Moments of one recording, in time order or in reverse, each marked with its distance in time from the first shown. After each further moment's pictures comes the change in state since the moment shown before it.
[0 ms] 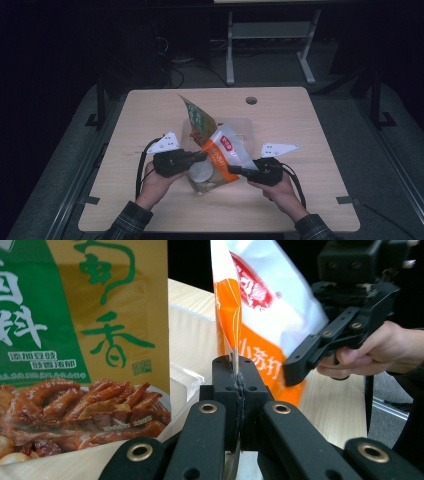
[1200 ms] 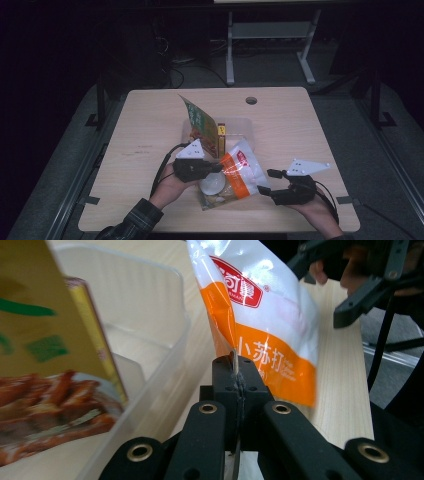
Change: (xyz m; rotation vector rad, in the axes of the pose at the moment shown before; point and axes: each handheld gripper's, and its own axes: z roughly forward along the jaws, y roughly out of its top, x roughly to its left) left arm -0.013 -0.008 0.041 0.174 -0.076 0.090; right arm 0.015 -0.035 -0.069 0.179 -0.303 -0.033
